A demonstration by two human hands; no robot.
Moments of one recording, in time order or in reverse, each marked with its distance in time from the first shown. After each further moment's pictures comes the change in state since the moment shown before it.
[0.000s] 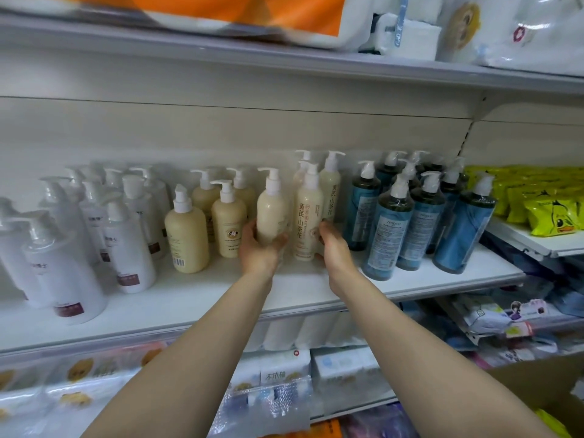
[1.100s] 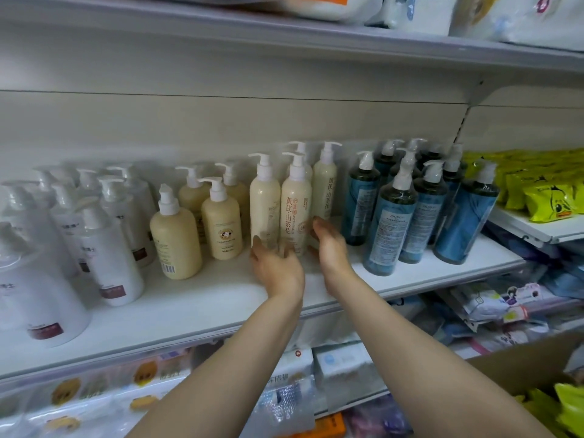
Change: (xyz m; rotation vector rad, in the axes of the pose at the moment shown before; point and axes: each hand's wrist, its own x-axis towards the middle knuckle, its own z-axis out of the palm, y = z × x) left_hand -0.017 -0.022 0.036 0.118 0.130 -0.088; right_hand 0.010 0.007 0.010 0.099 0.062 -0.071
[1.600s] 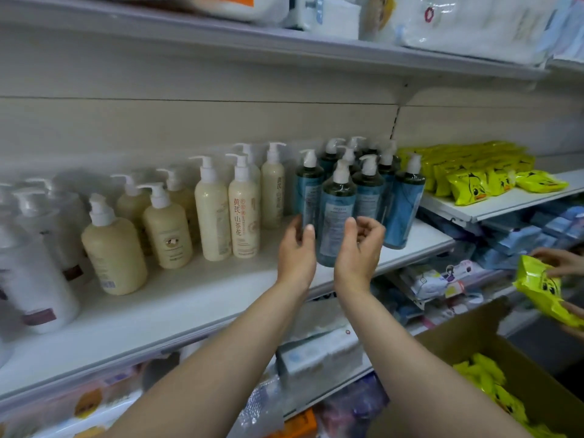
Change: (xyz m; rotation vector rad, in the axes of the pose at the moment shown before) left_hand -0.068 0.038 0.051 -0.104 -0.542 0.114; right_hand -0.044 -0.015 -0.086 -0.124 0.654 -0.419
